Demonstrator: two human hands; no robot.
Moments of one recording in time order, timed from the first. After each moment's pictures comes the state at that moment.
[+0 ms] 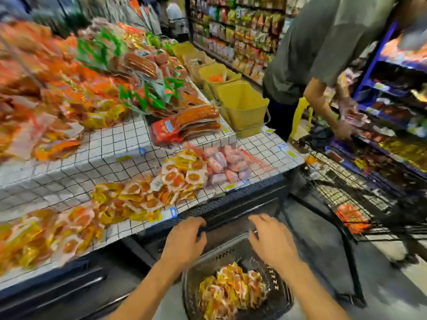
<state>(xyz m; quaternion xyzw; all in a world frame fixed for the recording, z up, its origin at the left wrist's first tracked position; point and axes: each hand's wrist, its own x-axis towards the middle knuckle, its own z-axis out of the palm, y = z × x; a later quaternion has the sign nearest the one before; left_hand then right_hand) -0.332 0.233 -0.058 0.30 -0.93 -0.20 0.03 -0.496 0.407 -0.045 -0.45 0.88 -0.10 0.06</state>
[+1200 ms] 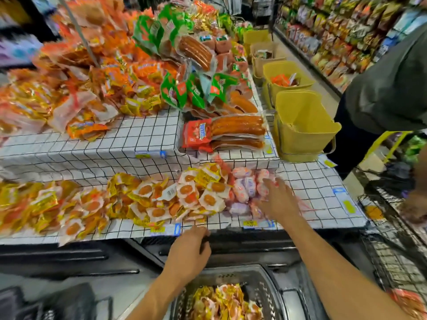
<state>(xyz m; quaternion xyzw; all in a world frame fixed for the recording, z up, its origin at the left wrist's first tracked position) -0.404 0.197 -0.080 0.47 -0.84 -0.25 0.07 -0.699 0.192 -0.087 -0.49 0.85 -0.08 0.16</state>
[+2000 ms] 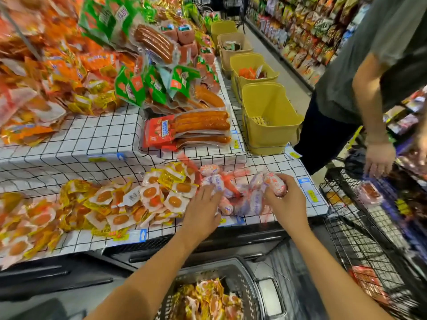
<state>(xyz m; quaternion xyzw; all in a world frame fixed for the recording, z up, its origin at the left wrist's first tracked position) -0.543 0.150 -0.099 0.34 -0.93 -0.11 0.04 -0.742 0.273 -0.052 -0.35 0.76 -0.52 0.18</state>
